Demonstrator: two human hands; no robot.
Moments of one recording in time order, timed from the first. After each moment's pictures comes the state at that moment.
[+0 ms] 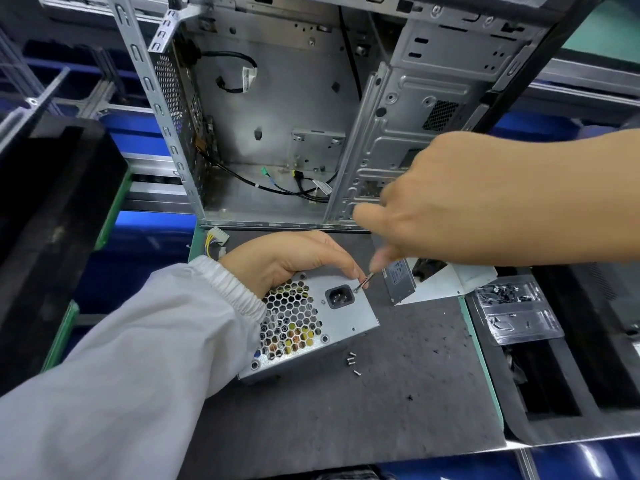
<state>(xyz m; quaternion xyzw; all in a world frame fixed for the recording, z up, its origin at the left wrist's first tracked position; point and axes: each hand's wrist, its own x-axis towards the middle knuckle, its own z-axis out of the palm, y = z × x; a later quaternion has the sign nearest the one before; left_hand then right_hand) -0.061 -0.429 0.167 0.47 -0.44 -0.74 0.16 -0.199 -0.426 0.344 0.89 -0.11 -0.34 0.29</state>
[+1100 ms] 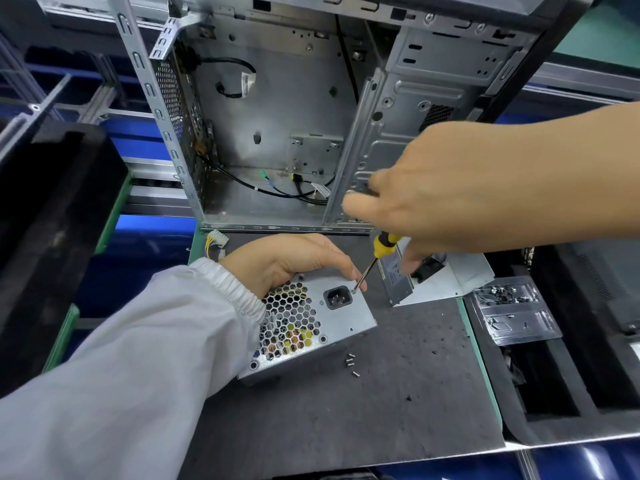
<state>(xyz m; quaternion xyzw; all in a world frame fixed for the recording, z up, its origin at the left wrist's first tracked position) -0.062 -0.428 0.171 0.47 -0.44 -0.75 0.15 -0.194 -0.428 0.352 0.87 -0.14 -0.36 0.30</state>
